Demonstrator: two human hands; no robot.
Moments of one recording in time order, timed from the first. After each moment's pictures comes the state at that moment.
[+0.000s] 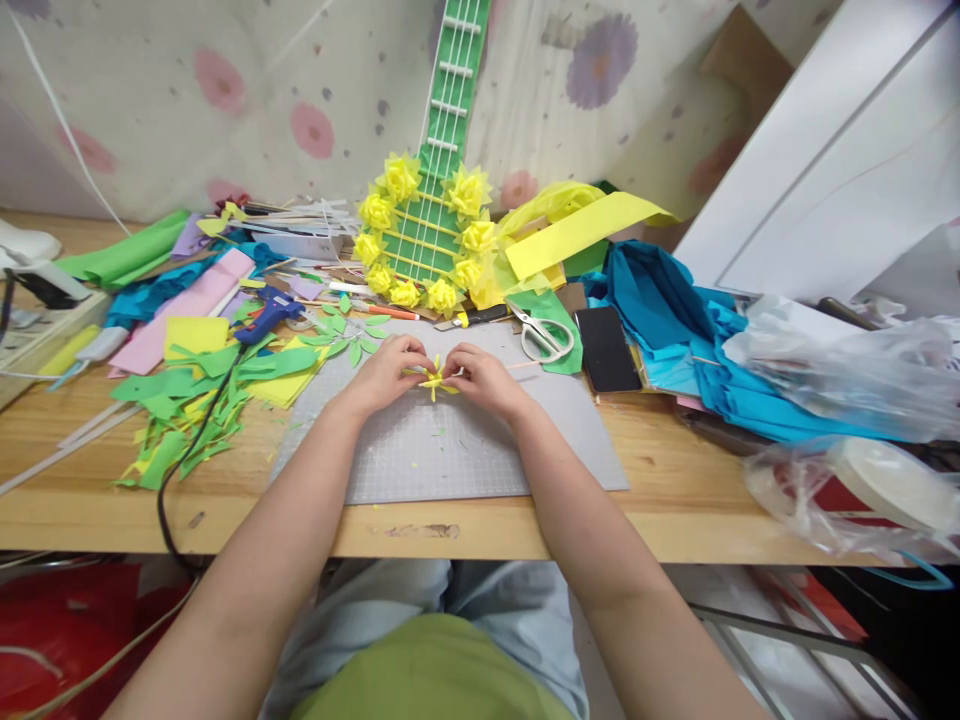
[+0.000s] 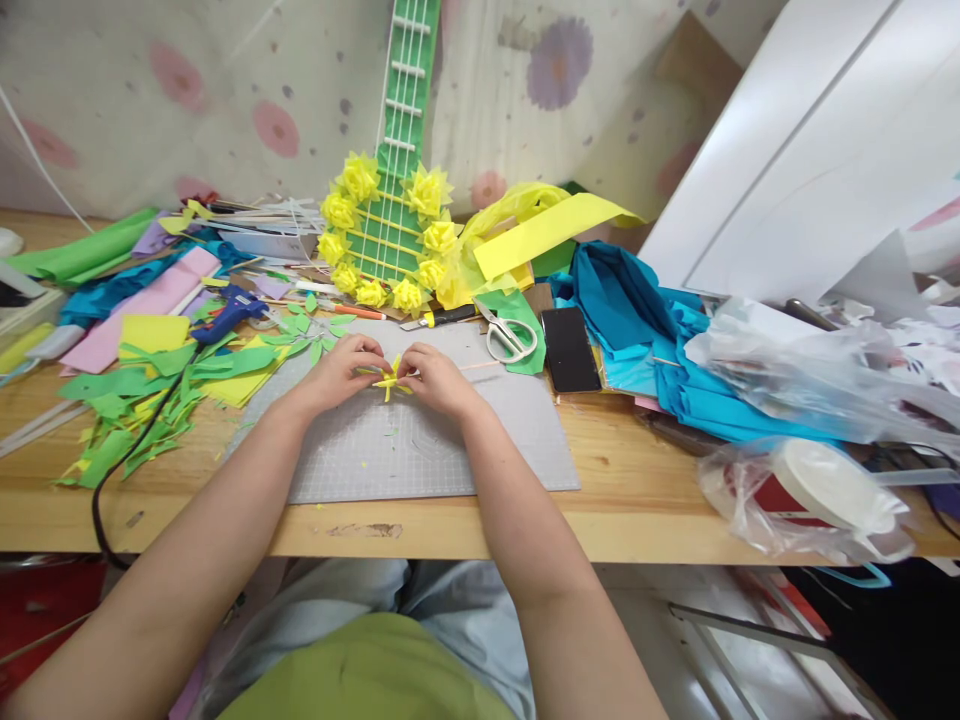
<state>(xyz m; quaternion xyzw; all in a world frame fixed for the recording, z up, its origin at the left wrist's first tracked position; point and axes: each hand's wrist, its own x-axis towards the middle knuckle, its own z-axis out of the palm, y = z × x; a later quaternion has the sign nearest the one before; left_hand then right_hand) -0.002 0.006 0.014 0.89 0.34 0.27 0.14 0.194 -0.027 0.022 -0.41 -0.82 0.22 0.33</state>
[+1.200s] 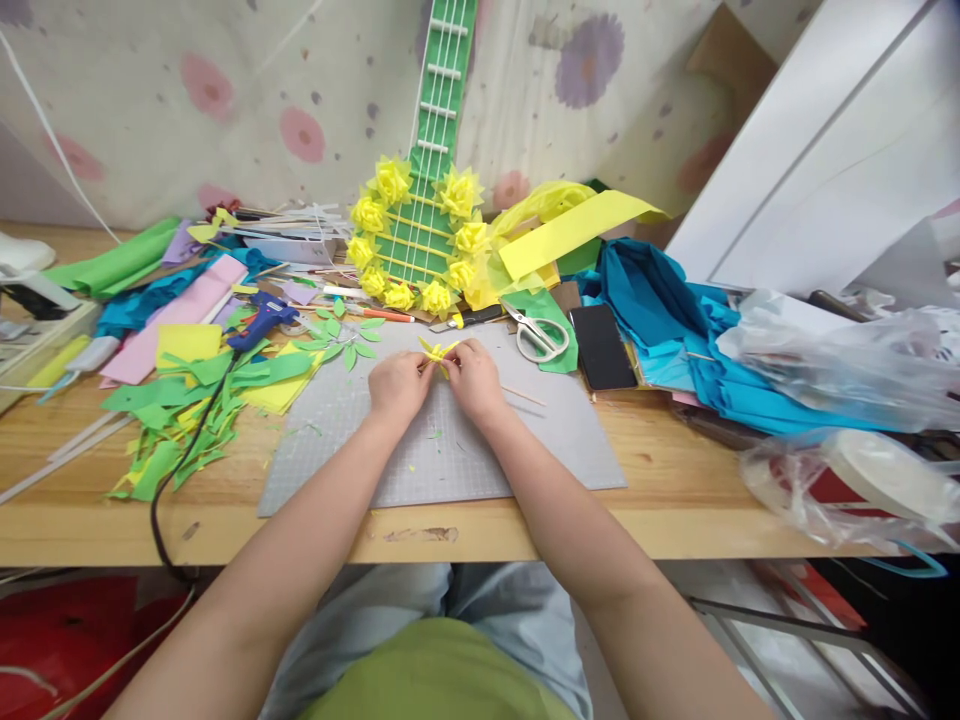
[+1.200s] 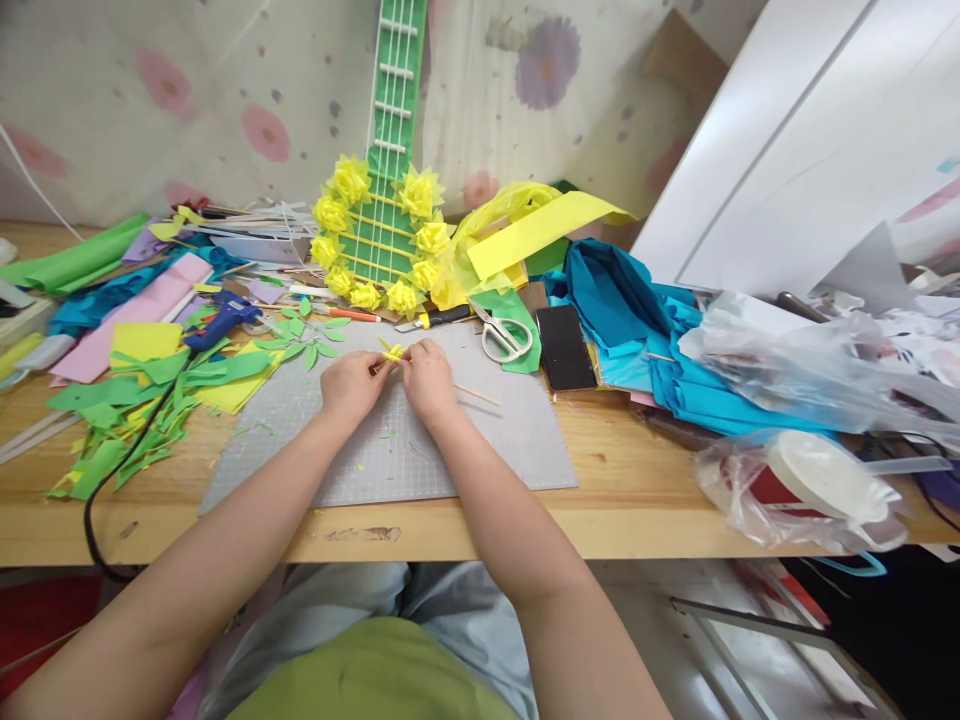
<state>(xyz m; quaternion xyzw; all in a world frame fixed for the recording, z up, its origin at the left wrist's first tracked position) 0.044 -0.016 0.006 0.74 0.61 0.27 0.07 0.171 -0.022 0.004 -0.59 -0.69 0.11 0.40</state>
